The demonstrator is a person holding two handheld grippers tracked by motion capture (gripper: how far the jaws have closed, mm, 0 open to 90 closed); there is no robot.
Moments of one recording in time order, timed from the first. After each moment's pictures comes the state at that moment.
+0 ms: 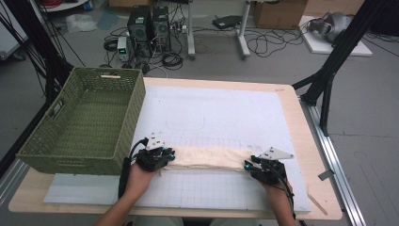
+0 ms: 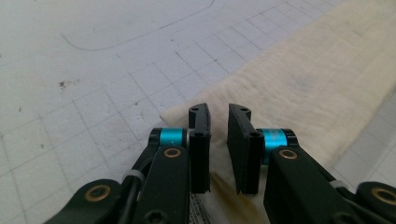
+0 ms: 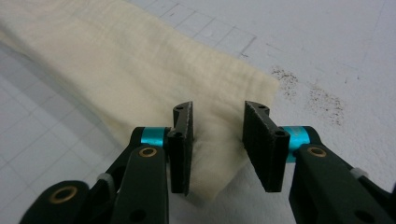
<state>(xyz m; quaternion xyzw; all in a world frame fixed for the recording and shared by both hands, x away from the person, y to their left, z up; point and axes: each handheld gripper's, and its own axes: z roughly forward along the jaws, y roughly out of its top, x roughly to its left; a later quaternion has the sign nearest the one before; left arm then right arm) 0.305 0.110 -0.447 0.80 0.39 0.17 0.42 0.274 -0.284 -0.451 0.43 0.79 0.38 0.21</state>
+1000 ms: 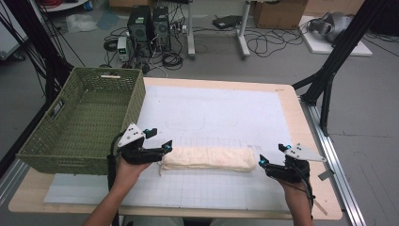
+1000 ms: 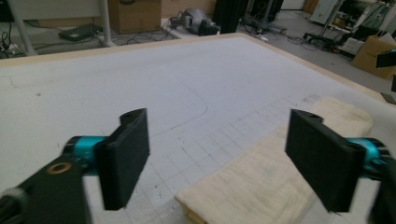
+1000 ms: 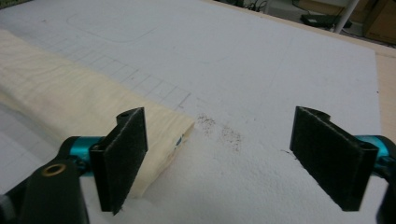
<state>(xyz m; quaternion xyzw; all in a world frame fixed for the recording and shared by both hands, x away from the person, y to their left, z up) 0.300 0.141 -0.403 0.71 0.36 0.19 0.58 0.258 -0.325 -0.407 0.44 0.74 0.43 0.29</state>
